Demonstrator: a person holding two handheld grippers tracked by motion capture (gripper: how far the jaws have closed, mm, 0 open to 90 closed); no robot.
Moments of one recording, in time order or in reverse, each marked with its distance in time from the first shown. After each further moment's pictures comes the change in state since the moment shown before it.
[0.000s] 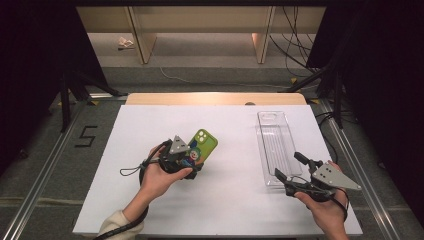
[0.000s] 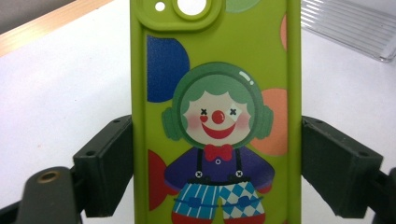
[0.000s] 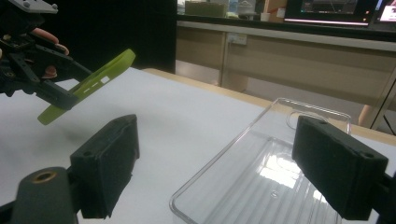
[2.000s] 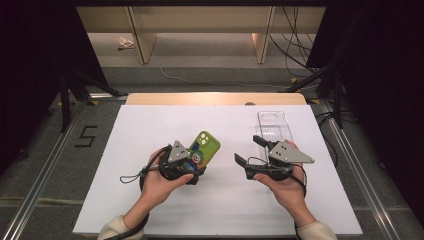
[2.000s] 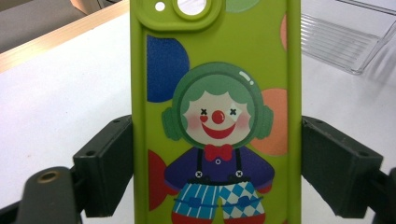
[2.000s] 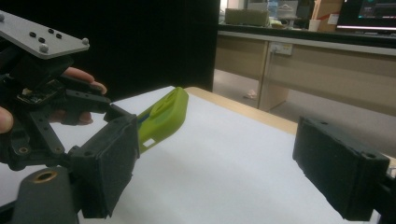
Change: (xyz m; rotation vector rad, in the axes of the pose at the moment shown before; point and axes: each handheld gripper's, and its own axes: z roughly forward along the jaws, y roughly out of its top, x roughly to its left) left arm -0.017 -0.005 -0.010 -0.070 -0.007 0.011; right arm 0.051 0.046 0.085 -0.014 0.157 0.000
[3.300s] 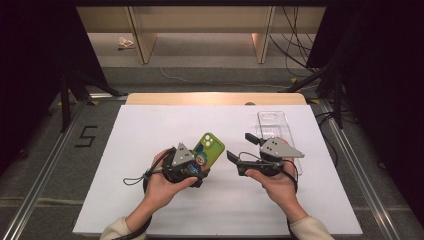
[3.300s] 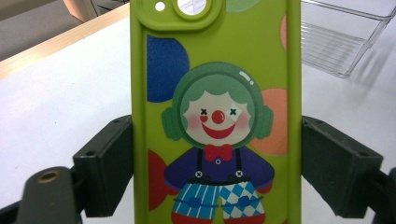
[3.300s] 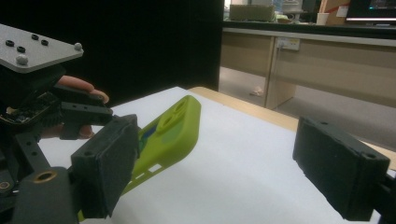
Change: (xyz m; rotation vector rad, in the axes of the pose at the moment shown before) left arm -0.012 0.002 0.001 -0.019 -0.008 0.023; right arm 0.006 0.005 0.020 0.015 0.020 0.027
